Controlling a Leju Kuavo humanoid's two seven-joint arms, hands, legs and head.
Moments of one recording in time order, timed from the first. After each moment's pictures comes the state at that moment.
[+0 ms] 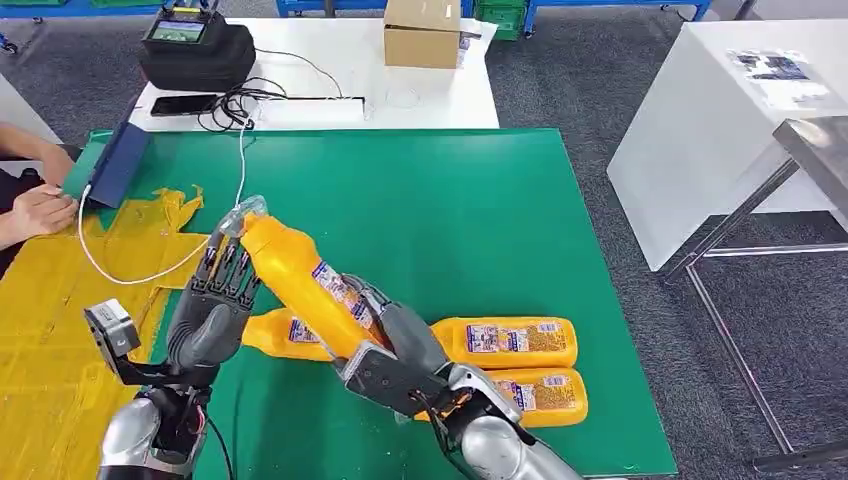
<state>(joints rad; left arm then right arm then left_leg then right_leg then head) -0.12 -0.09 -0.02 -1.45 0.09 -0.49 -0.37 -0.18 0.01 0.72 -1.44 0.45 0.06 0.02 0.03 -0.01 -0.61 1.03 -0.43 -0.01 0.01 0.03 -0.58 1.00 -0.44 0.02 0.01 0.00</state>
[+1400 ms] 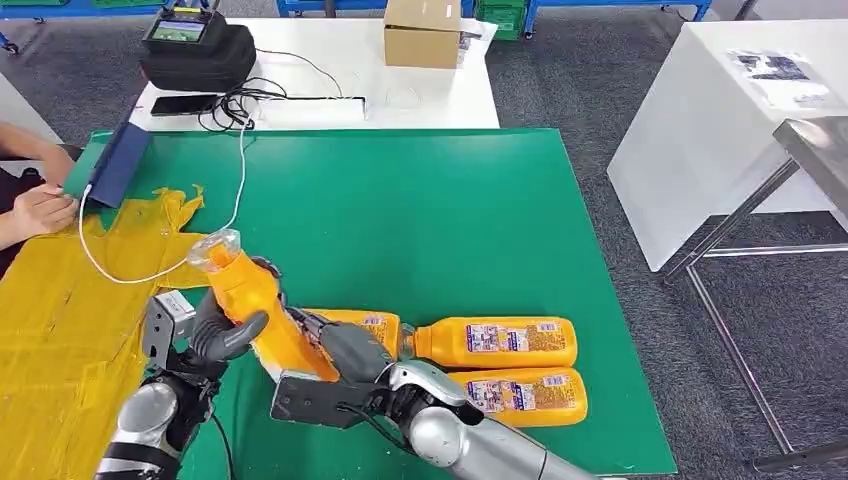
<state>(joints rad) -0.20 0.00 -0.11 -1.33 -0.09 -0.39 -0.37 -0.35 0.06 0.92 -1.22 0.44 0.06 0.05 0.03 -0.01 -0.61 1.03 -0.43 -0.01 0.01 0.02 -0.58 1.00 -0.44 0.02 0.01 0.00</state>
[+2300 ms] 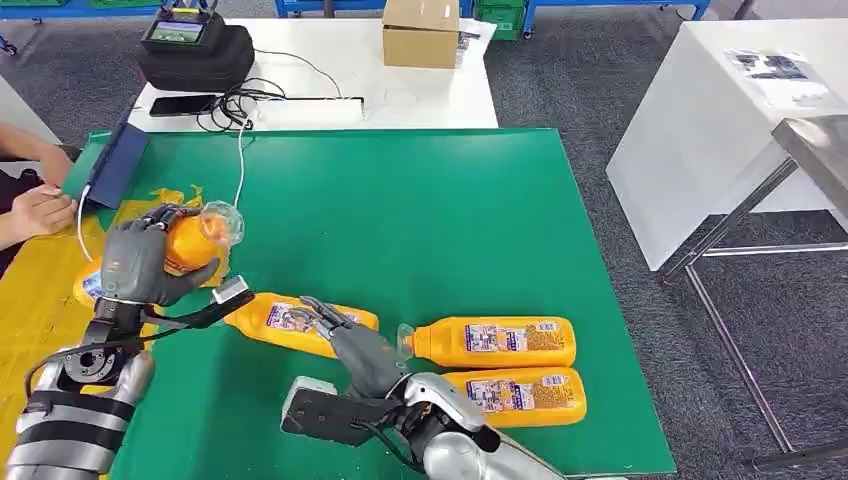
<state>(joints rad) -0.43 0.22 -0.16 -1.09 -1.53 0.48 -0.13 -0.27 0.02 0.87 -1.40 0.56 -0.02 0.11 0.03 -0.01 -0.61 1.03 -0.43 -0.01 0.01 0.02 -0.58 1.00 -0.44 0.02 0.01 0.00</state>
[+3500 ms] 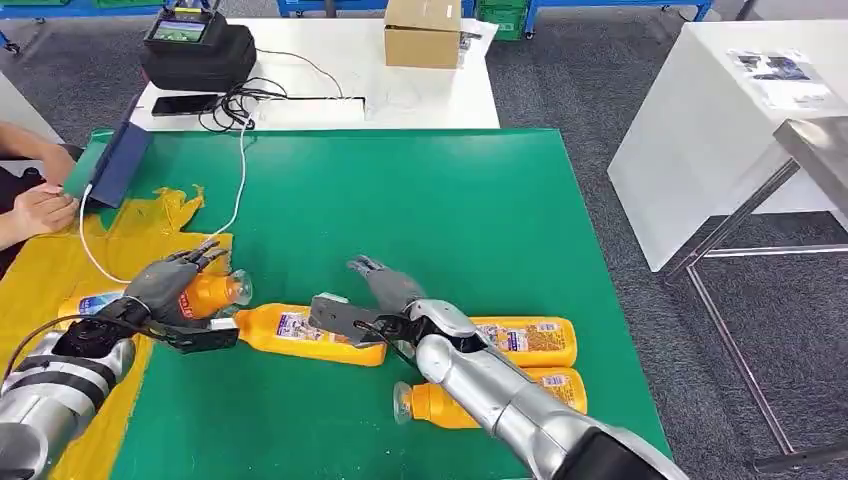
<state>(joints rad) -0.72 0.28 -0.37 -0.43 -1.42 0.28 -0.46 -0.59 0.17 0.71 -0.66 0.70 0.05 0.08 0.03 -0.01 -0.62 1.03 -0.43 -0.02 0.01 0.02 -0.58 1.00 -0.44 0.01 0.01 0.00</state>
